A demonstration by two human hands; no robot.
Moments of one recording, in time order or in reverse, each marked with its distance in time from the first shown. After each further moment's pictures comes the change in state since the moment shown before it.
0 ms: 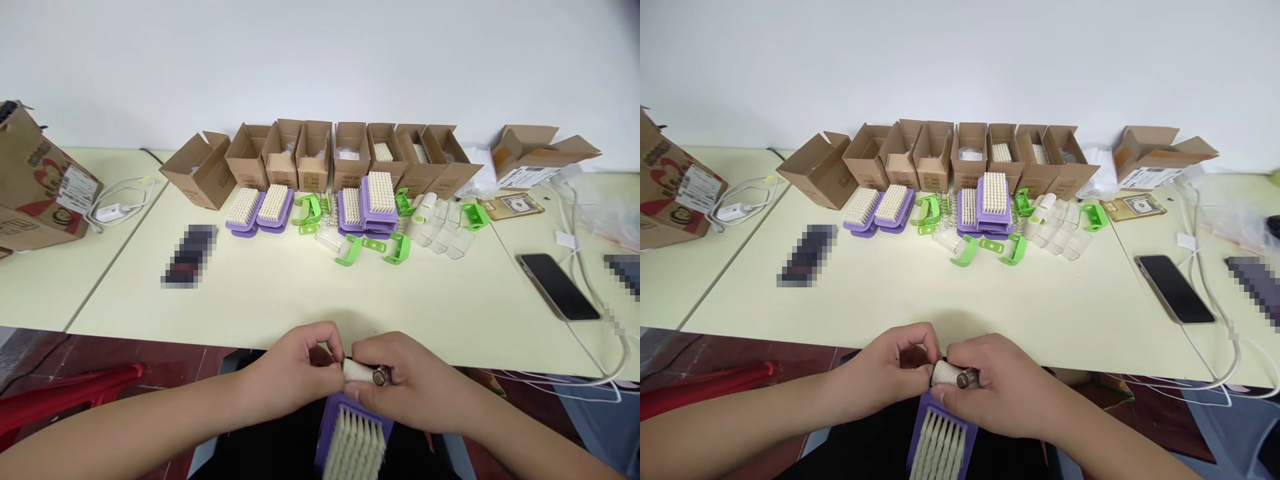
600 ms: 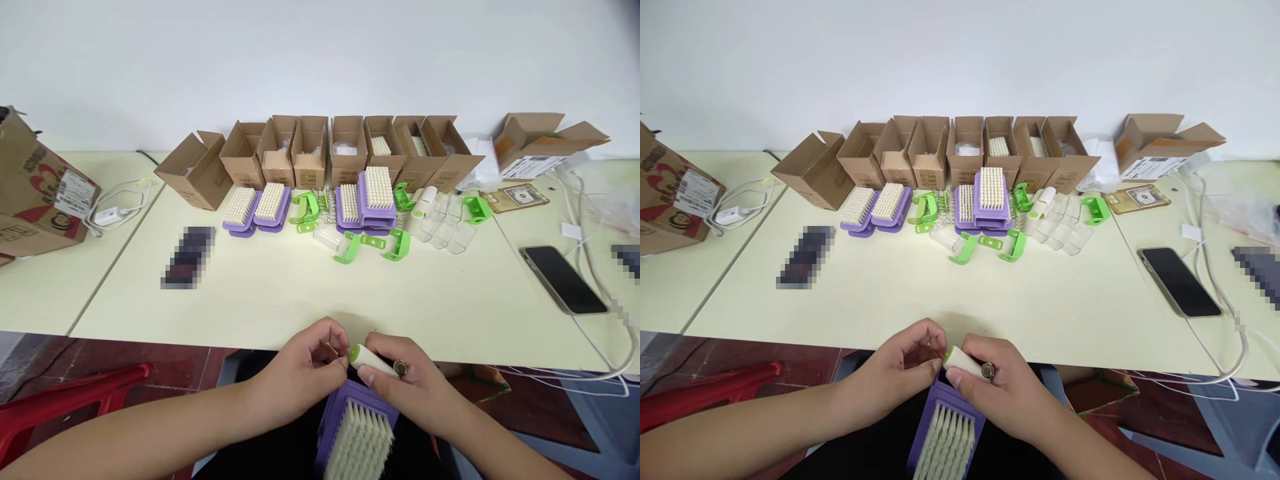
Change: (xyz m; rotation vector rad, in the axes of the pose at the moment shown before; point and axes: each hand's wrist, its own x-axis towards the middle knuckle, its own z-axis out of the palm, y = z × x) left_hand 0.010 -0.014 0.014 -0.067 0.075 0.101; right_hand -0.004 0.040 0.029 0.350 0.270 -0.150
